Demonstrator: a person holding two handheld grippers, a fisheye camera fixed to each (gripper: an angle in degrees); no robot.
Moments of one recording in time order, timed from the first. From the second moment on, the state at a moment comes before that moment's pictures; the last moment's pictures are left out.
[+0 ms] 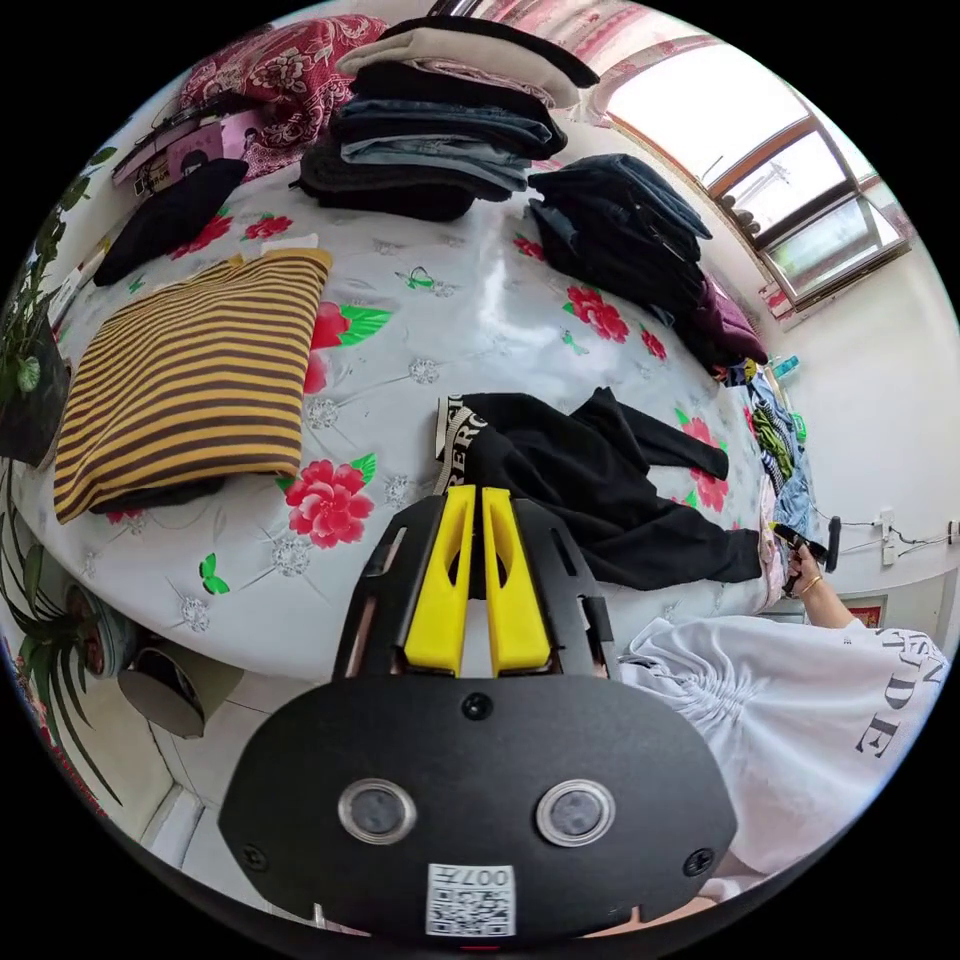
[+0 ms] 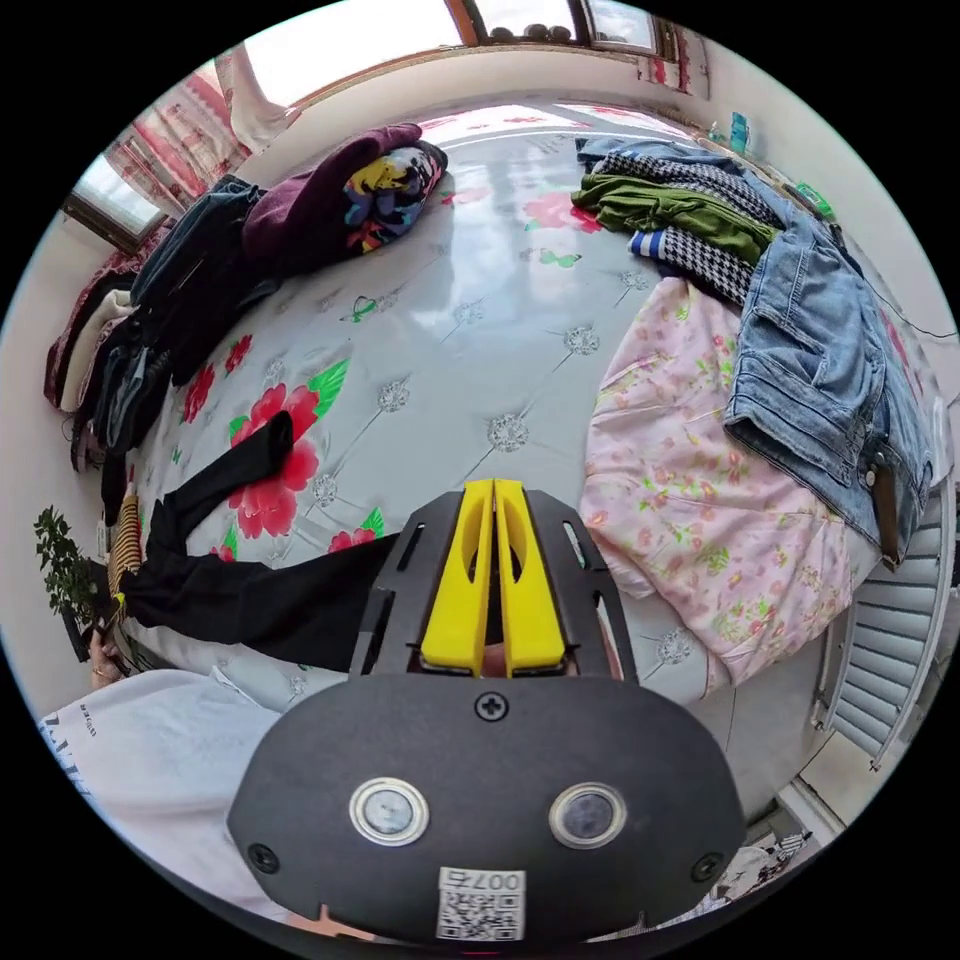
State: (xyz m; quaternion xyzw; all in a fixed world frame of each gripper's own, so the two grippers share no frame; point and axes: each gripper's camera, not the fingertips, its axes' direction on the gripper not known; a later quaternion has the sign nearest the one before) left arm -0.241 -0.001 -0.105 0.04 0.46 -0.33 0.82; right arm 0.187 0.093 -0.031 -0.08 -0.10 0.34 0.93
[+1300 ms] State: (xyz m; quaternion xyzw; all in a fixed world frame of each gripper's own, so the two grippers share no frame) left arm -0.182 0.158 -0.084 -0.04 0.51 -0.31 0.80; right arm 0.154 0.242 -0.103 -0.06 -0.07 0.34 0.94
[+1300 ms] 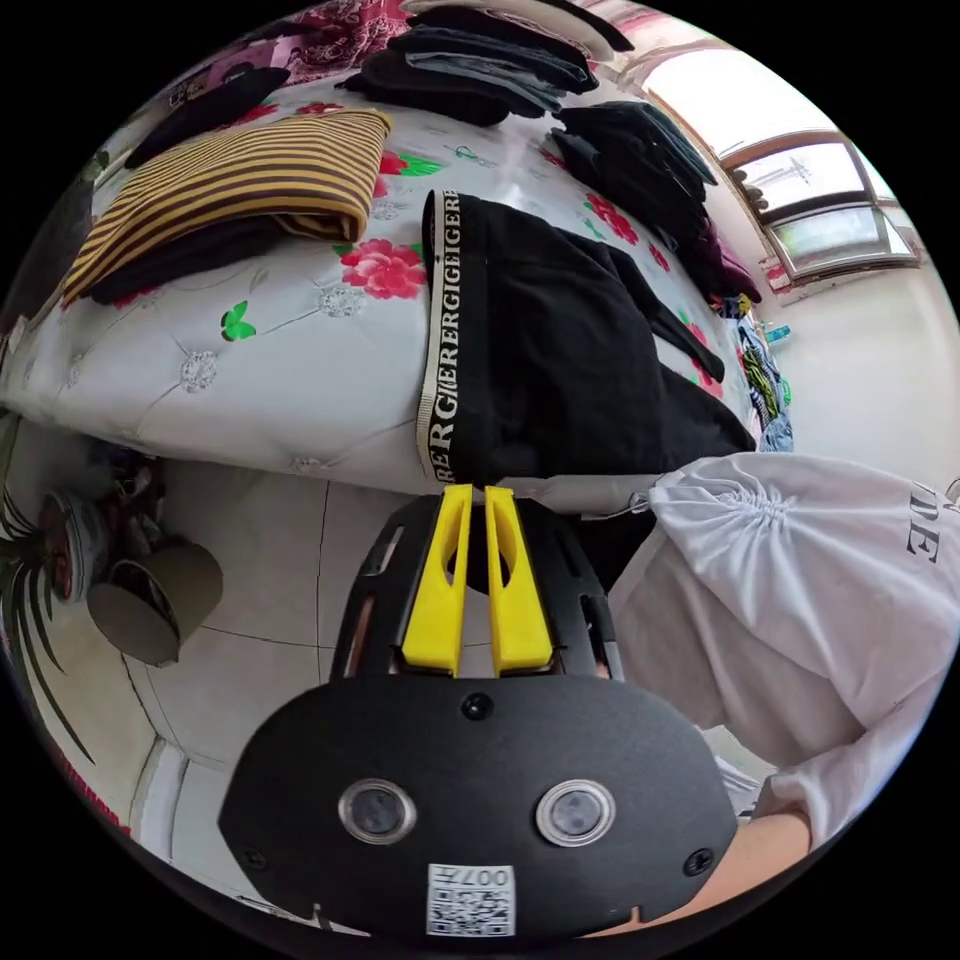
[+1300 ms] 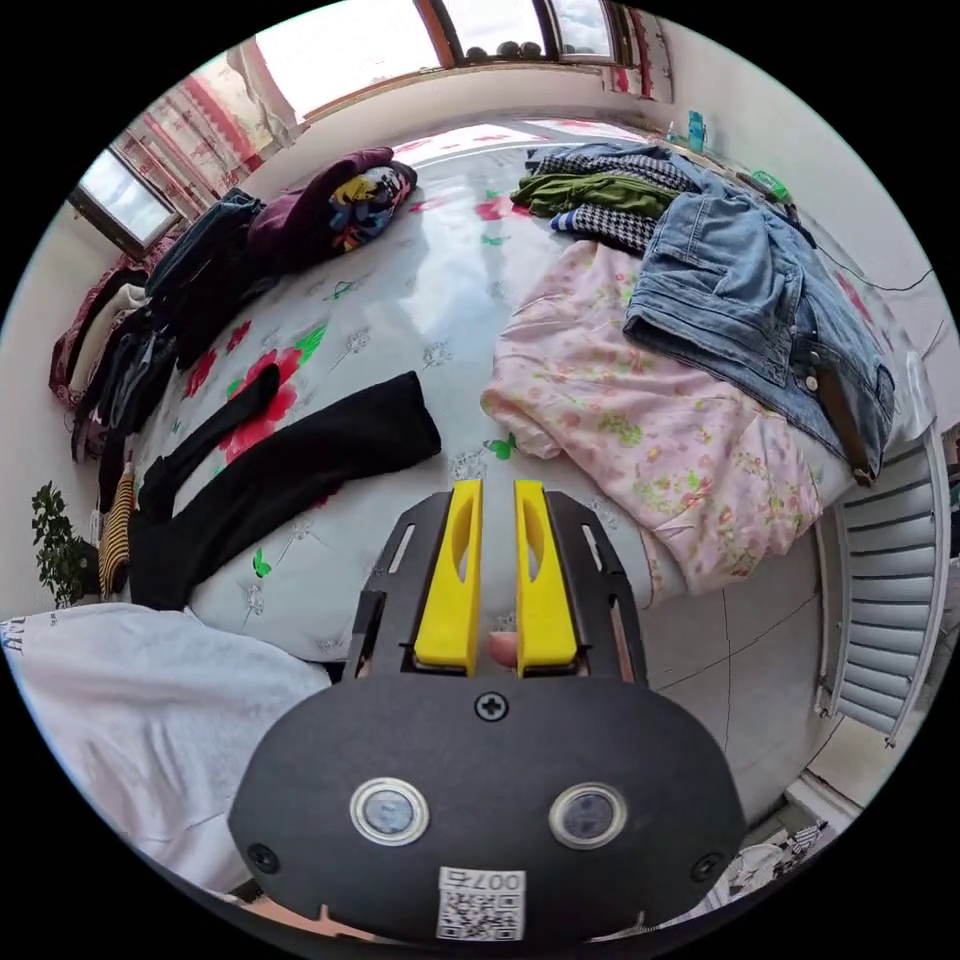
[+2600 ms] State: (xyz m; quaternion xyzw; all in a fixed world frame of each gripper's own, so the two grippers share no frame) left arm -0.204 -0.130 -0.010 0.02 0.44 -0.33 0.83; right arm 0.232 0.043 -0.032 0.00 -0.14 0.39 0.91
